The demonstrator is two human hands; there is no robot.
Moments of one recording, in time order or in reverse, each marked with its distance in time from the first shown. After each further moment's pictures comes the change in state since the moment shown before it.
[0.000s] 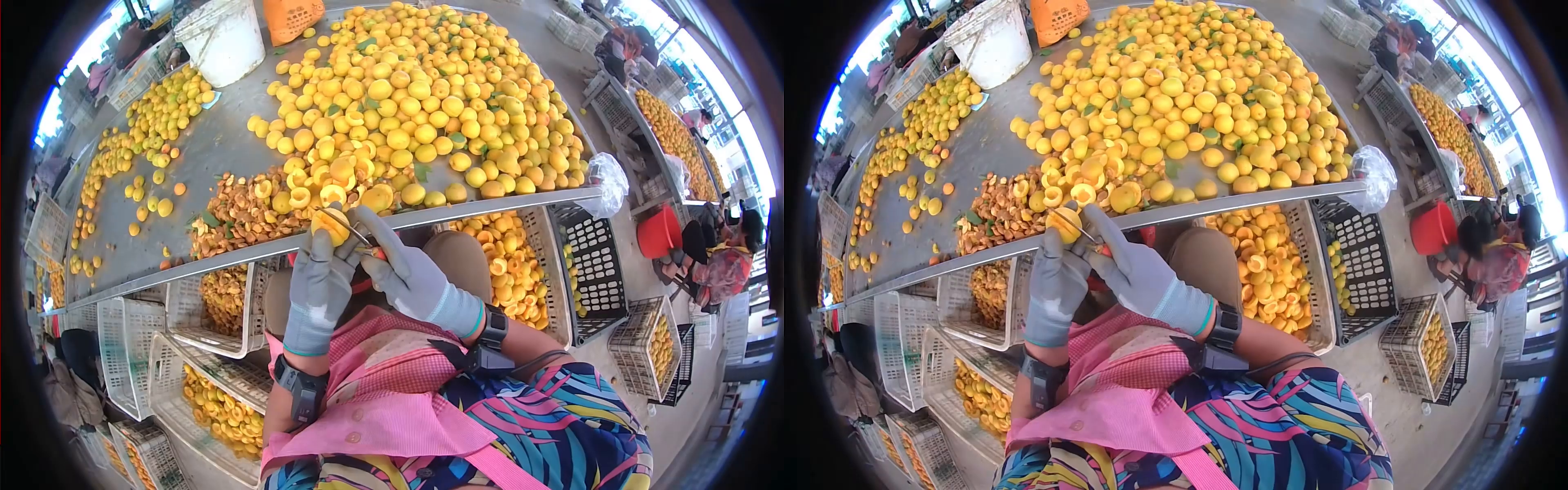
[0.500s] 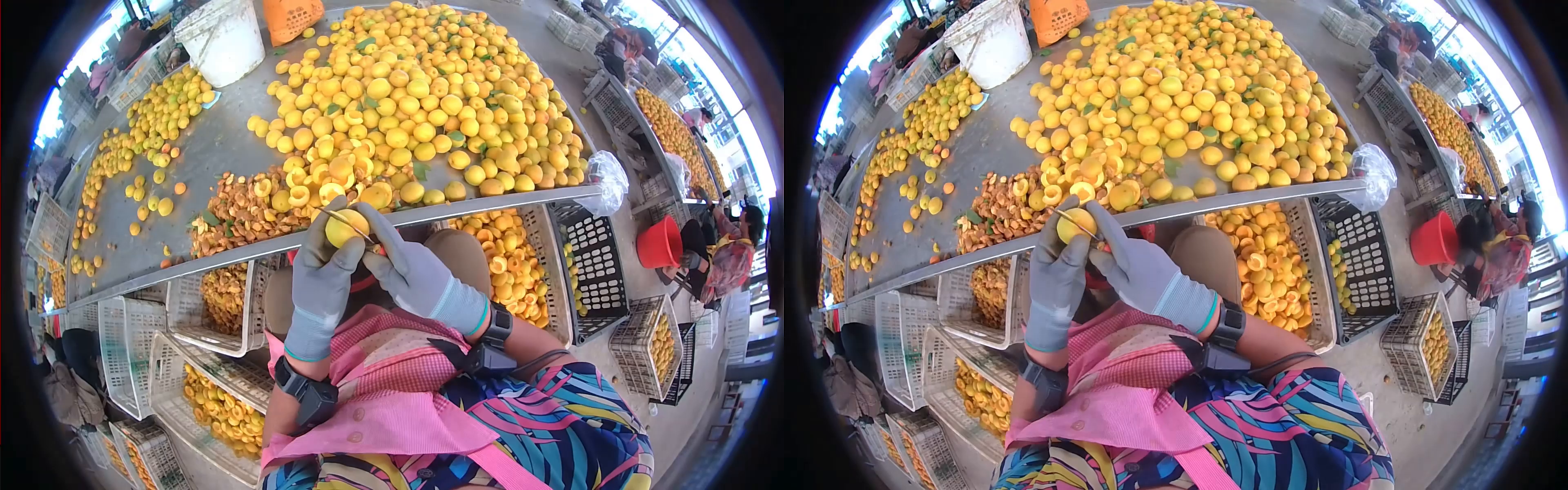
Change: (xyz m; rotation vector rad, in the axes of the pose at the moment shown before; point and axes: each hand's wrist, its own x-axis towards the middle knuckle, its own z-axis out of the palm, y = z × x) left_hand -0.004 0.005 0.020 0.390 0.005 0.063; right_hand -0.001 -0.008 -0.009 -0.133 -0.030 0.044
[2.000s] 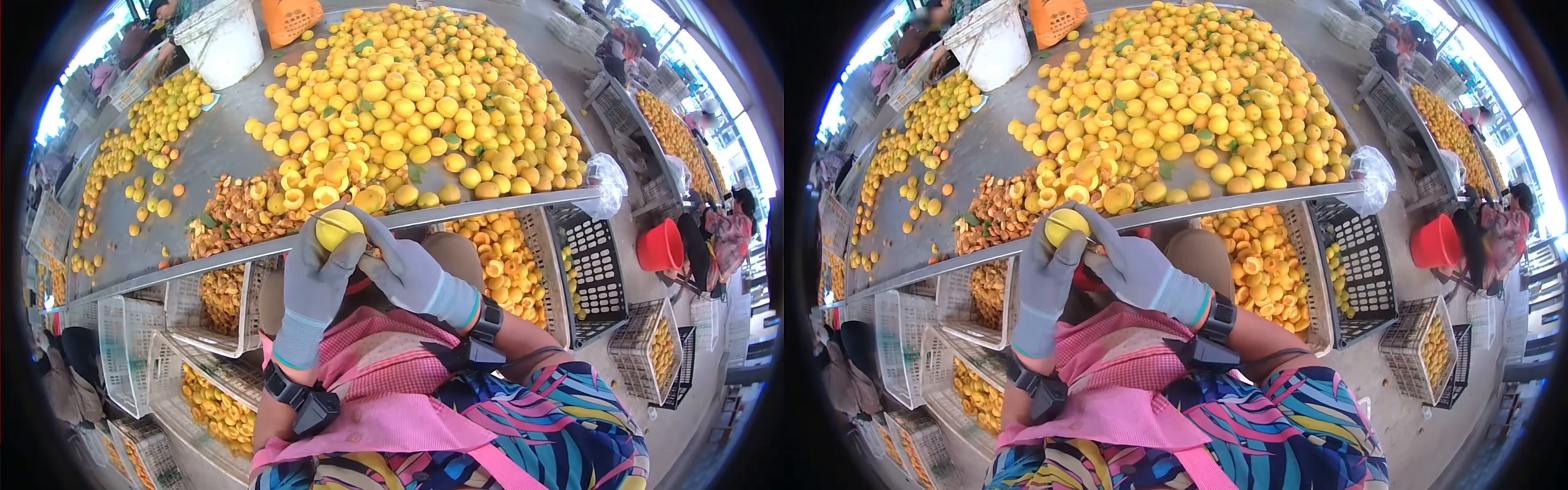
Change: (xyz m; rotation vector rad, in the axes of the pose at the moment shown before) left_hand 0.000 0.020 0.023 0.617 0.041 0.074; right_hand 0.006 0.015 -0.007 0.086 -0.008 -0.142
